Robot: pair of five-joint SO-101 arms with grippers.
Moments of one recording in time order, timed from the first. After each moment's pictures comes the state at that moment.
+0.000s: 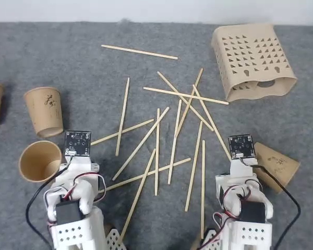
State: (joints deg) left arm -17.9 -103.3 97.1 71.9 -6.8; right arm 0.5 -101.7 95.4 75.2 8.4
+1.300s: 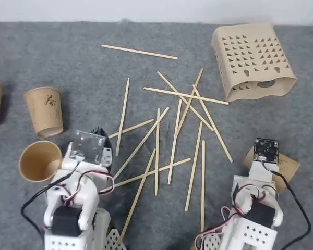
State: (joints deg) left arm -1.0 -103.3 80.3 64.0 -6.9; right arm 17.9 -102.0 95.1 75.2 13.2
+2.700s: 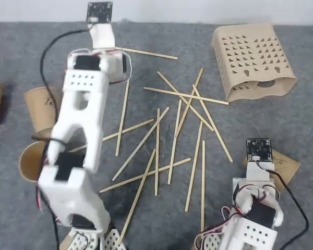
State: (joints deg) left arm -1.0 20.0 -15.7 63.1 10.7; right arm 18.1 -102.1 95.1 75.2 20.2
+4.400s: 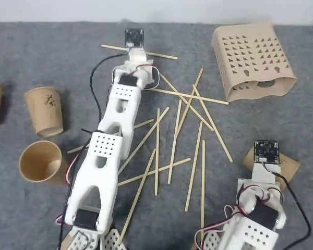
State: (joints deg) left arm 5.1 83.6 -76.7 51.6 13.8; right arm 23.2 -102.1 95.1 75.2 20.6
